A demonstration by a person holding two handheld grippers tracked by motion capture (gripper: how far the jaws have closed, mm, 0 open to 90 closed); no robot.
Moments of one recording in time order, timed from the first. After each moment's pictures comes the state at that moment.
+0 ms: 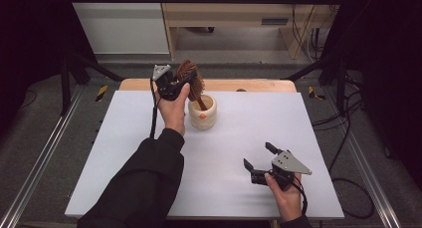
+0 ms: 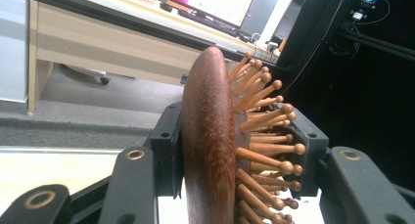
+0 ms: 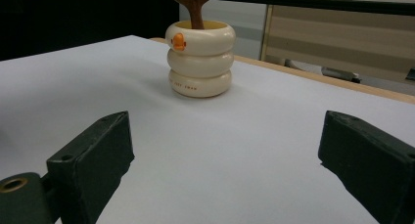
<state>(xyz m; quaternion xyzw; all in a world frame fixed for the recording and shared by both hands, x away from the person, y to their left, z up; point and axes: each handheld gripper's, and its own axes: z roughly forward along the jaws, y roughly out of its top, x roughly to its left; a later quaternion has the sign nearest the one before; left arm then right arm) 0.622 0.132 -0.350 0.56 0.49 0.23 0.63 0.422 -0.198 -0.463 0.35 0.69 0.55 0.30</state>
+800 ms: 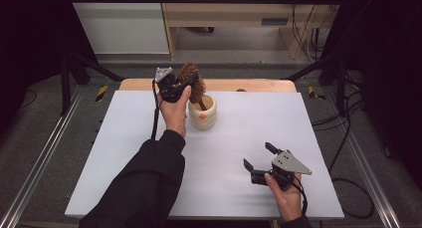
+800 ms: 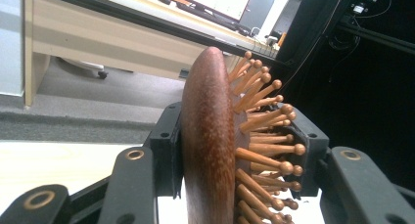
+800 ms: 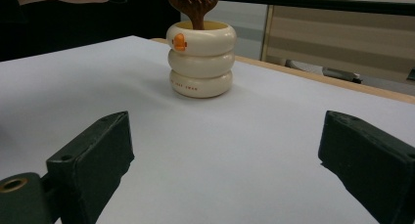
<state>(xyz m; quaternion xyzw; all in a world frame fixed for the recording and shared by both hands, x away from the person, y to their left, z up) 0.623 0.129 -0.360 0.57 0.49 0.22 0.62 0.422 -0.198 -0.463 0.35 0.69 0.56 0.30</state>
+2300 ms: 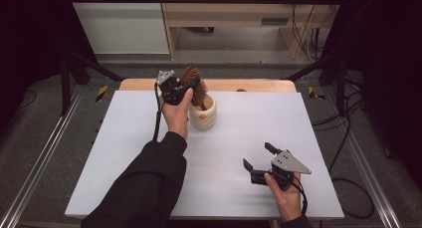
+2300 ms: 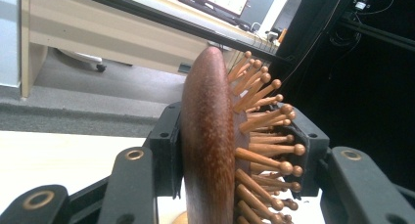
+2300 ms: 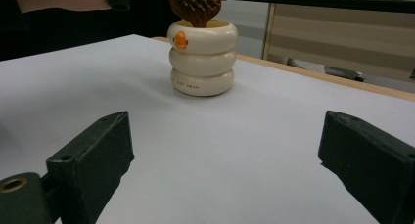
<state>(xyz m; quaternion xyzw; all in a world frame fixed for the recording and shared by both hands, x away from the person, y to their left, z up) 0.623 0.125 -0.370 0.56 0.50 0.21 0.62 0.424 -0.198 -0.464 0.35 0.69 0.56 0.30</state>
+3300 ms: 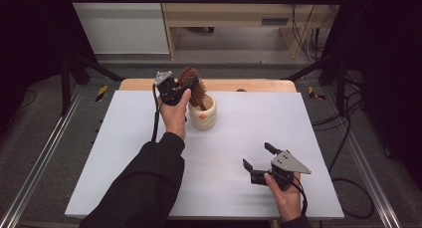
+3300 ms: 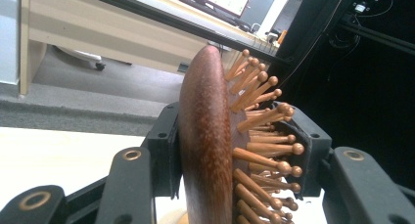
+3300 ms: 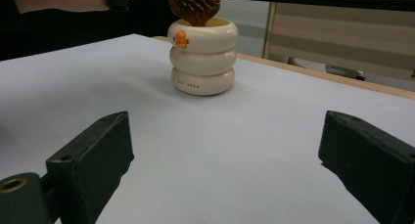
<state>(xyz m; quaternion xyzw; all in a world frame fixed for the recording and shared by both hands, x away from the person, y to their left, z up) 0.624 0.132 -0.373 0.56 0.50 0.21 0.62 0.424 -0.197 -0.465 0.35 0.69 0.56 0.29</state>
